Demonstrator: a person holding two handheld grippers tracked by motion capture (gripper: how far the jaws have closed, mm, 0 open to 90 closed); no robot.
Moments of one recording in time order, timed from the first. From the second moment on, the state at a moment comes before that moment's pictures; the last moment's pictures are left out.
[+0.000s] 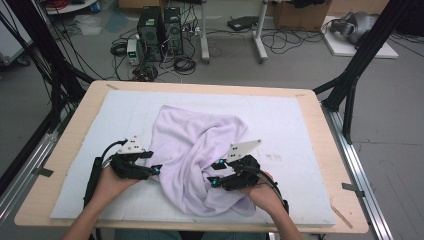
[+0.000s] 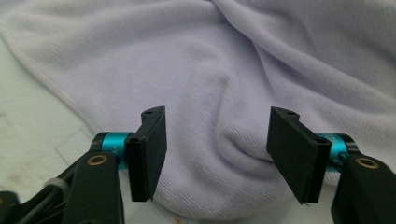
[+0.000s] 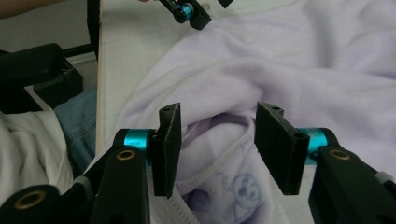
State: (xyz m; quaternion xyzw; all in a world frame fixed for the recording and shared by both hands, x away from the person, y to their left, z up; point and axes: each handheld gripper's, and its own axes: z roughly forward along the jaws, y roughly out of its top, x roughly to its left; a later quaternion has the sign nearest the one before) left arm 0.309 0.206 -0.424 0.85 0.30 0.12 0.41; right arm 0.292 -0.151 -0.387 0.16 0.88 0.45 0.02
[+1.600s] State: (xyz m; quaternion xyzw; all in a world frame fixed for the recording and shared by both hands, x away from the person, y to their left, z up) left arm 0.353 0.203 -0.398 0.81 0.34 0.14 0.45; right arm 0.341 -0.223 -0.389 0.27 0.85 0.43 0.10
